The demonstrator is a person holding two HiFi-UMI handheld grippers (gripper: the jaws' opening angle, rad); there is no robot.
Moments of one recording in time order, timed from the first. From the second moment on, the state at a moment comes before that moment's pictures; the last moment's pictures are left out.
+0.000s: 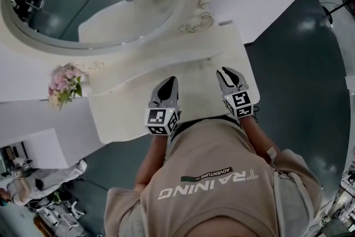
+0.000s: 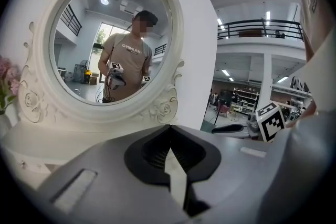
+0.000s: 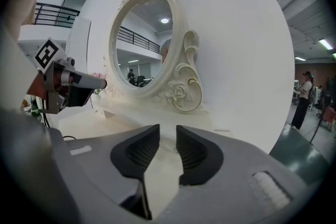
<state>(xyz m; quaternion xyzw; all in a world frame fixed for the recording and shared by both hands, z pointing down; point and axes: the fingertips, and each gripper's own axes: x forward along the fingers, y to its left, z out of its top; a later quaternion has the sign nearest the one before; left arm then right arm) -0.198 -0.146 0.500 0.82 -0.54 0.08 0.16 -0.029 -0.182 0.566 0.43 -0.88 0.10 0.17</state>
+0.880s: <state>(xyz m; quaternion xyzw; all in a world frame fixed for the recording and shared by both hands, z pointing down) -0.224 -0.169 0.507 0.81 -0.56 0.11 0.17 -0.047 -0.241 0.664 0.43 -0.86 0.15 0.23</state>
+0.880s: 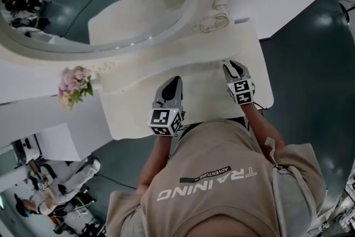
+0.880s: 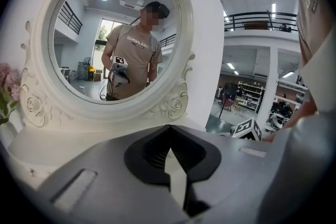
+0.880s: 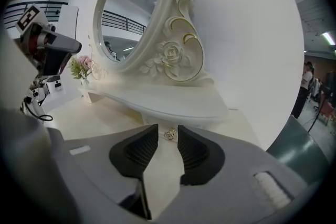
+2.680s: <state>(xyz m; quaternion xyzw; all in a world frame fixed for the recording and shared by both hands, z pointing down) -0.236 -0.150 0.514 0.79 -0.57 0.10 0.20 -0.049 -0.224 0.709 0.45 -0.83 0.20 0.26</state>
